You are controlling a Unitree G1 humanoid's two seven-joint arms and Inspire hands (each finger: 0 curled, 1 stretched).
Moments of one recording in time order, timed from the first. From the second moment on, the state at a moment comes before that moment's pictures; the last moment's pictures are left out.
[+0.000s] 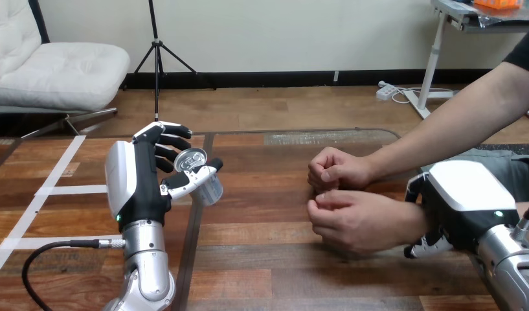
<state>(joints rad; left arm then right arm) -0.51 0.18 -0.14 1.13 0.41 -0.66 0.74 -0.09 -0.68 0.20 0.11 -0.81 0.00 0.04</state>
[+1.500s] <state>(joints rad) -0.51 0.10 -0.18 1.09 0.48 -0.69 0.73 -0.08 -0.67 0.17 -0.11 -0.85 -0.08 0.06</state>
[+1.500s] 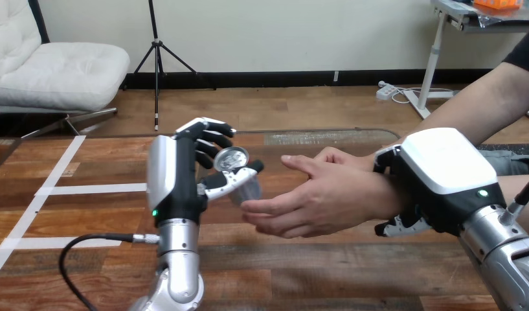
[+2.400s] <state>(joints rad) -0.51 0.05 -0.22 1.04 0.50 -0.70 0.69 -0.08 -0.66 0.20 -0.12 -0.87 -0.13 0.07</state>
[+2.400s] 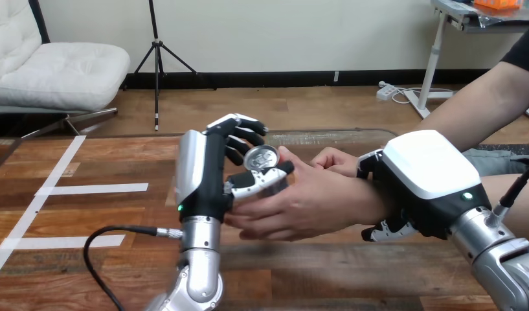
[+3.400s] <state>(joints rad) -0.51 0.03 -0.23 1.02 0.52 -0.70 0.67 -0.10 -0.63 0.20 -0.11 -0.87 -0.15 0.07</state>
